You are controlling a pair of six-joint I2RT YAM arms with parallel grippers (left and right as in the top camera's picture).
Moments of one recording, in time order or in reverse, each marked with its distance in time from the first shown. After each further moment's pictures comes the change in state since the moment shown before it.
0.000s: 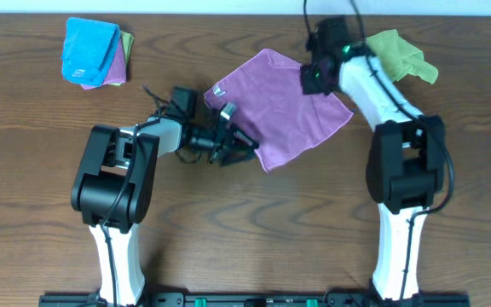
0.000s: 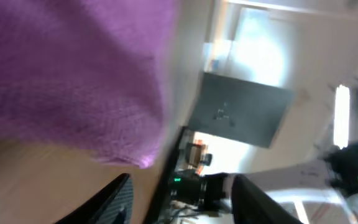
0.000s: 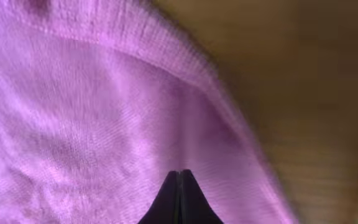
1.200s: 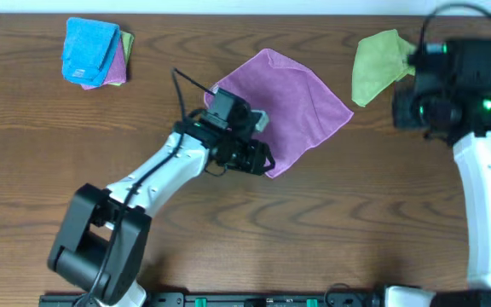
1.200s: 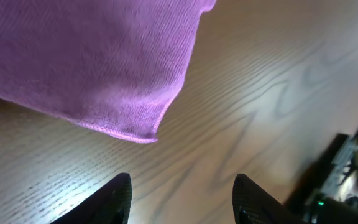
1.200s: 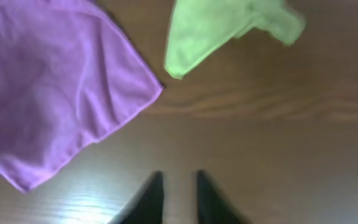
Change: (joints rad) left arm -0.290 -0.368 0.000 -0.269 -0.771 0.174; right arm -0.281 -0.832 -0.500 -0.208 -0.047 -0.144
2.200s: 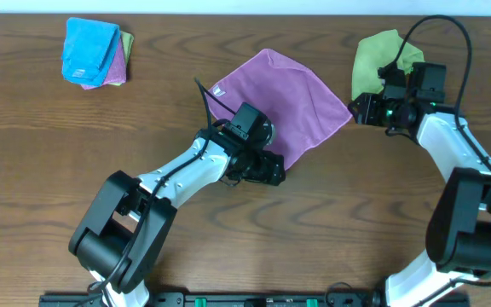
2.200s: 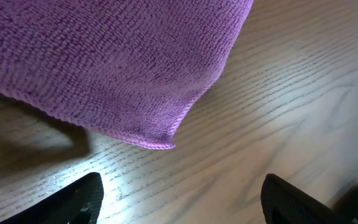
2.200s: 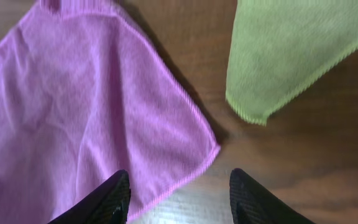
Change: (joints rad) left arm -0.095 0.090 0.000 0.031 -0.113 -0.139; right arm -0.050 0.376 -0.239 0.646 -0.358 0.140
